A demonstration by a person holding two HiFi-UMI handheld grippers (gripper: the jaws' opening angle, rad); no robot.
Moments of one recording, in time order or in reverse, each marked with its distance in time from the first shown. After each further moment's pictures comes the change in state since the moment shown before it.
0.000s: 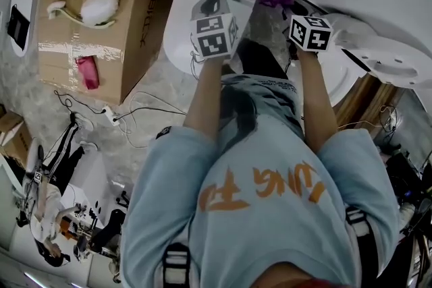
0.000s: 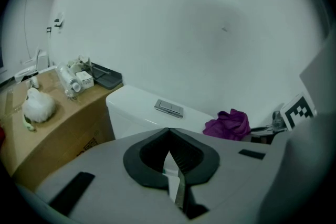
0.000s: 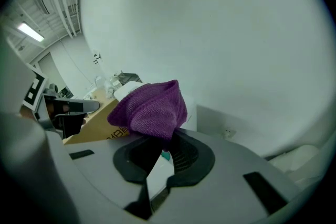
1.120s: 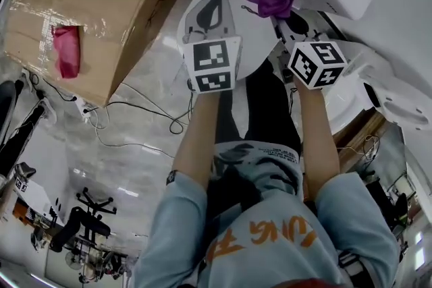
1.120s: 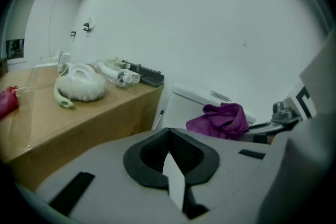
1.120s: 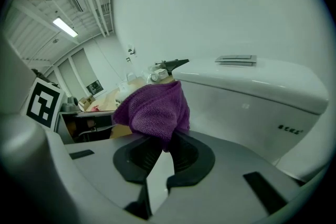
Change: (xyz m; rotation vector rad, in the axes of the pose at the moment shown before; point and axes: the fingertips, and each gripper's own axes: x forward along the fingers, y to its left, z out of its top) left arm -0.037 0.190 -0.092 -0.066 -0.189 0.102; right arm 0.117 0.226 -0.066 -0.155 -0.048 0.283
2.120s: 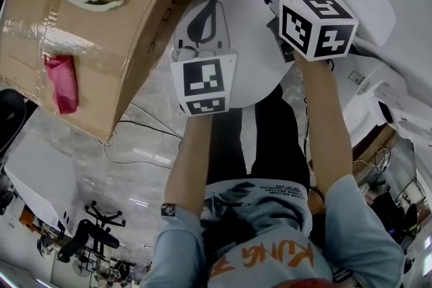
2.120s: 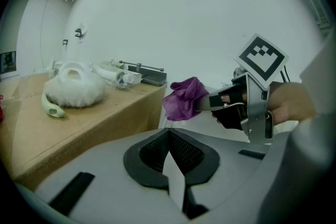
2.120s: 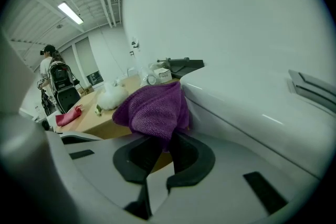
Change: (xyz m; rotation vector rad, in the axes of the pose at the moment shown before) left arm 0.043 0.045 -0.007 0.110 -0.016 -0.007; right arm 0.126 -0.001 0.069 -0.124 0.025 -0.001
